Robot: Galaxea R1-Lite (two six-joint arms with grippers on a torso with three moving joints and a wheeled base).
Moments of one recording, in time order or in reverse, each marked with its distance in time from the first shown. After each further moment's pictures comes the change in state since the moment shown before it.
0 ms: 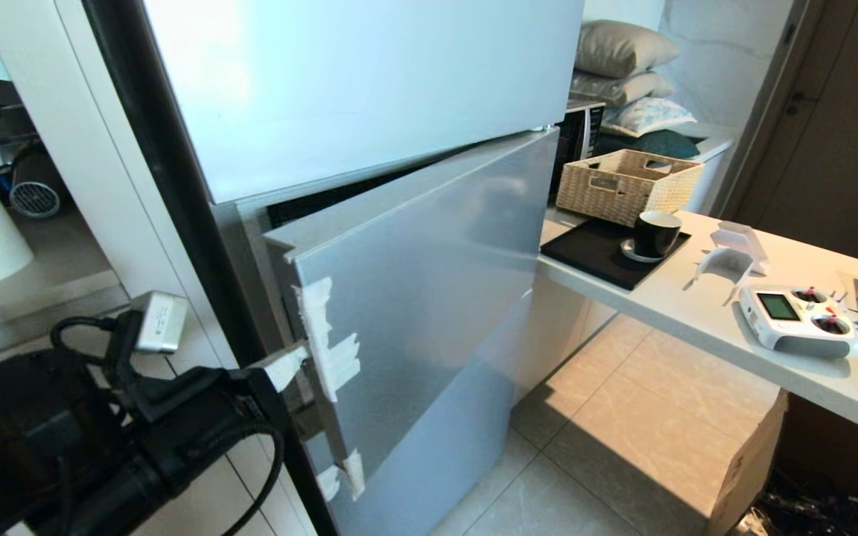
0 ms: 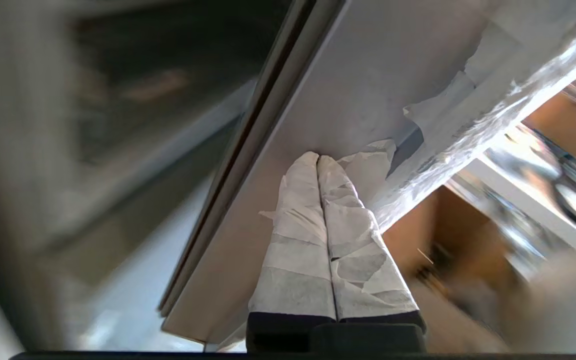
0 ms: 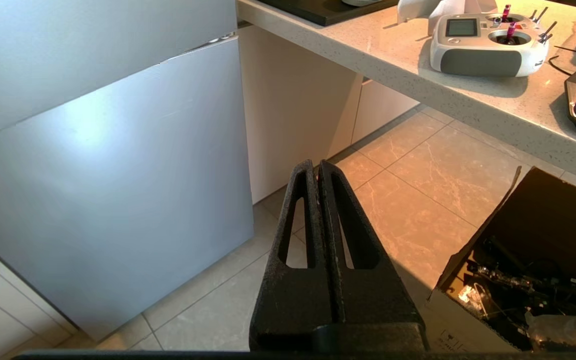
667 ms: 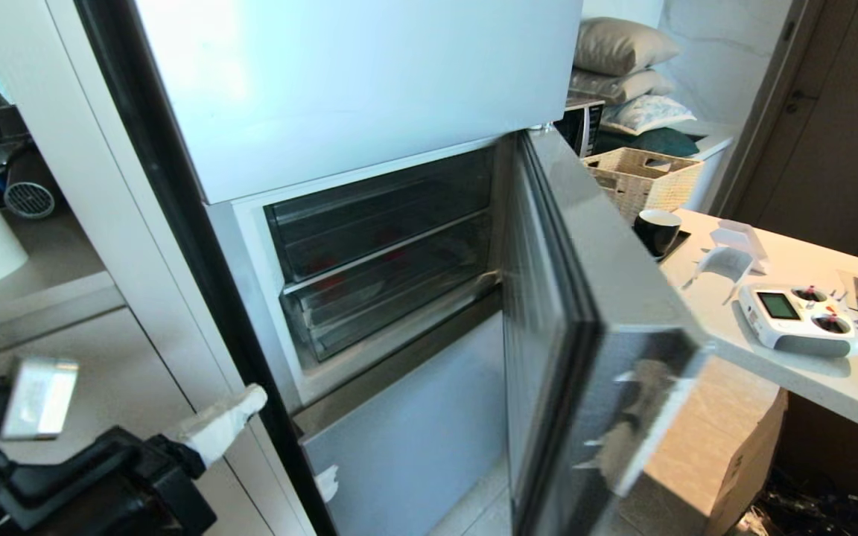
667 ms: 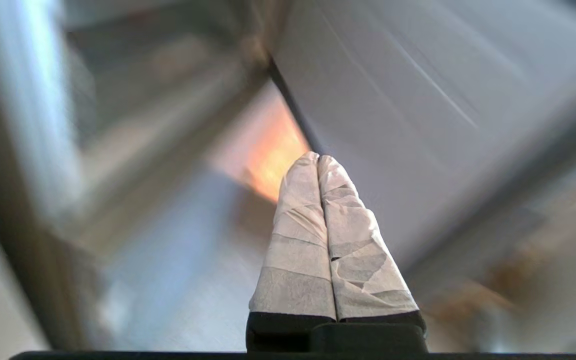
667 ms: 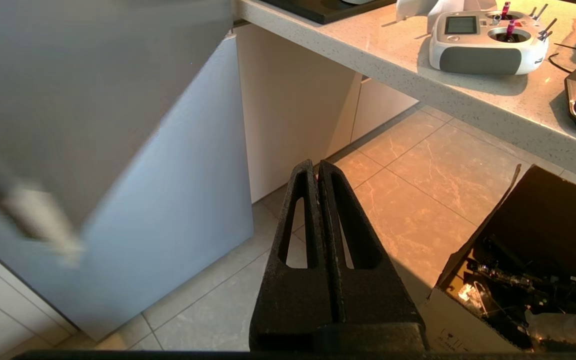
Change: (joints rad) left arm -0.034 -0.273 0.188 0.019 0.045 0.132; right arm 0.000 0.000 0.000 -0.001 0.000 0.001
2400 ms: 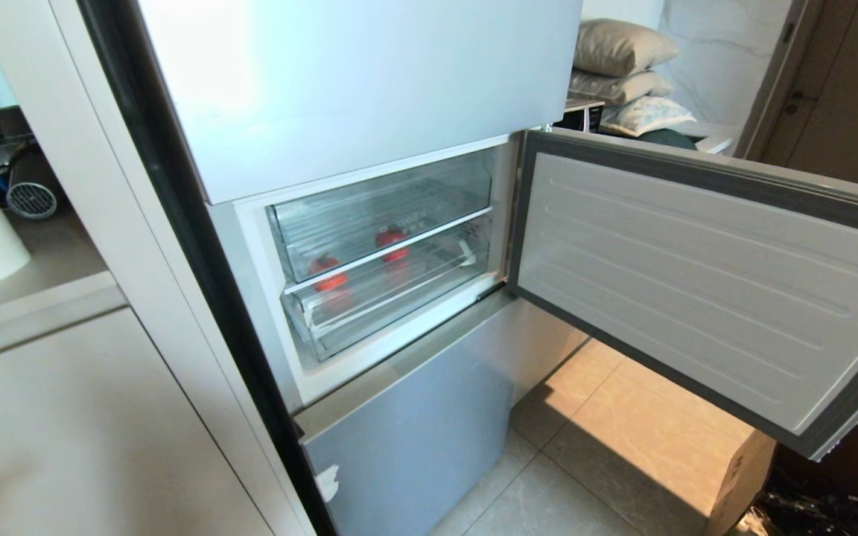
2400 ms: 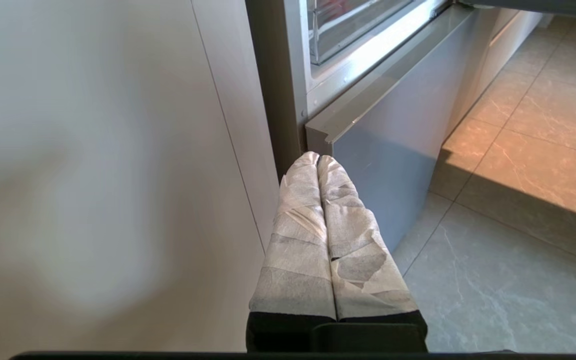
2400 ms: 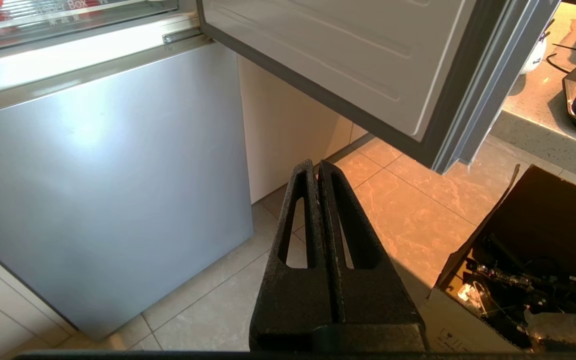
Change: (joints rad) left arm 0.541 -1.266 0.059 1.273 -0.111 0.320; right arm 0.000 0.000 0.000 0.000 0.000 0.000
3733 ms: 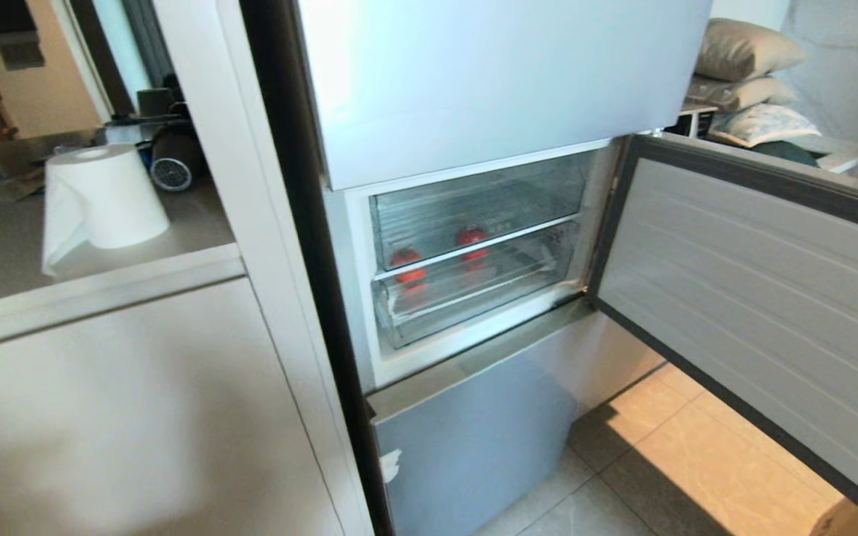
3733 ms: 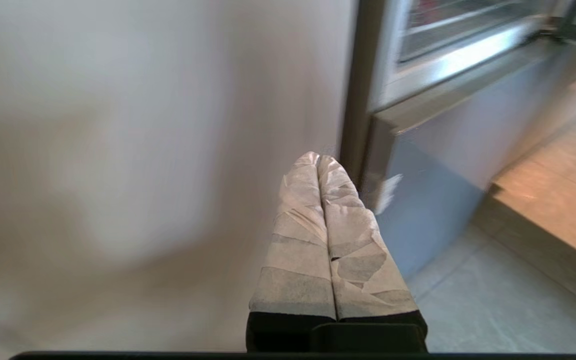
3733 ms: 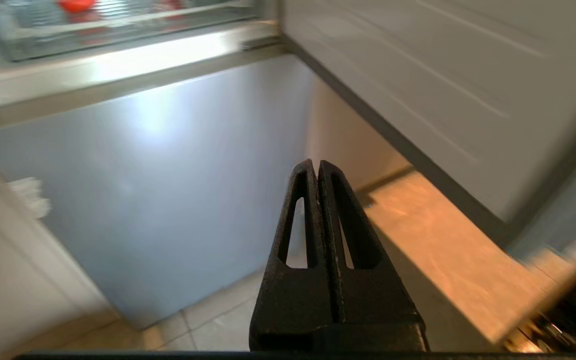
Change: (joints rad) left arm 0.000 -0.013 0.004 -0.010 0.045 -0.104; right arm 0.000 0.000 0.000 0.000 -0.001 0.004
